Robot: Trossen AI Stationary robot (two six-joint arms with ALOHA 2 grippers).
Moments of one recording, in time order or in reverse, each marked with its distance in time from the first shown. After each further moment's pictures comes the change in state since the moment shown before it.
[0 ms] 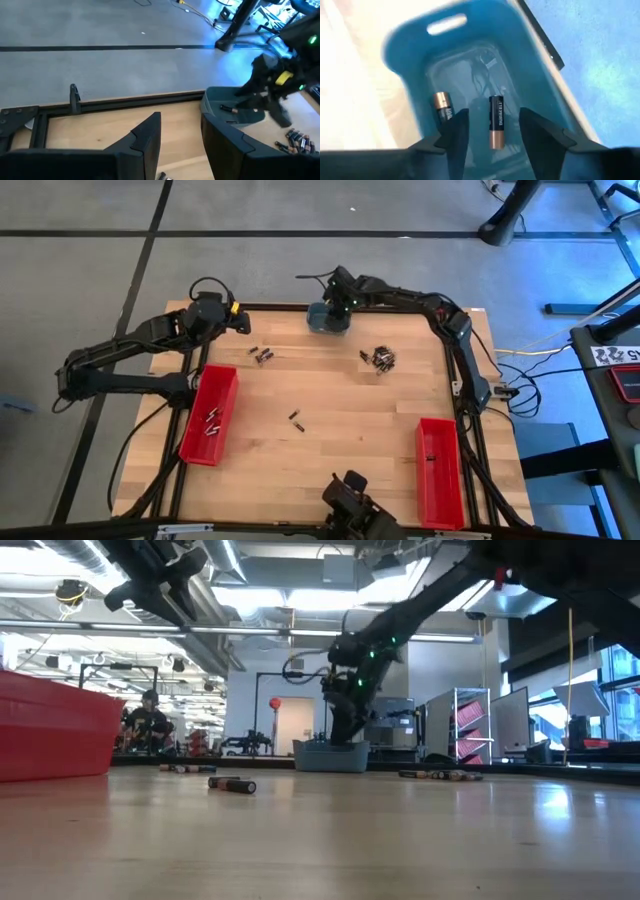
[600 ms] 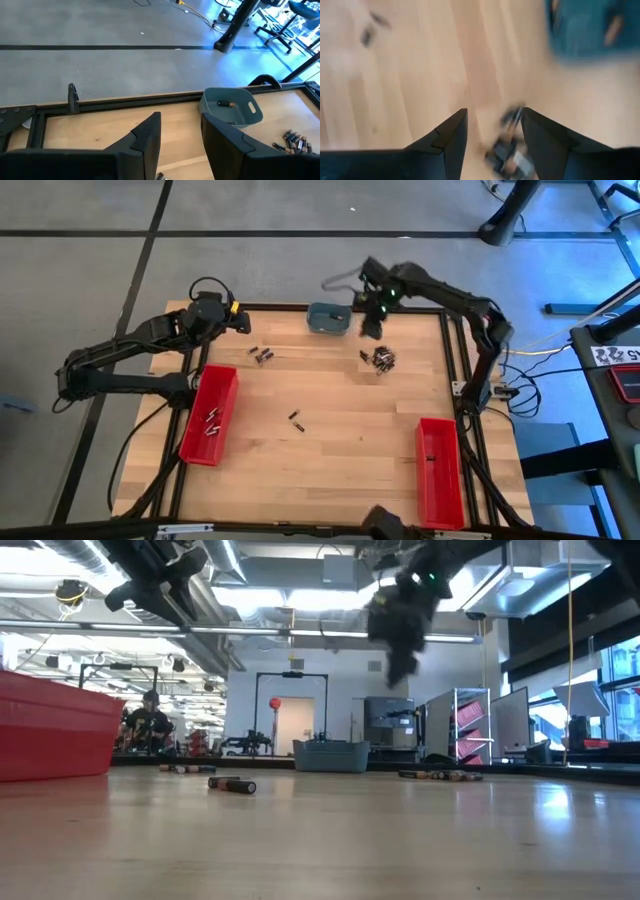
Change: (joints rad) left arm 0.000 0.000 0.000 0.005 0.002 -0.010; right arm -0.021 -0.371 -0.152 -0.501 -0.318 -0.212
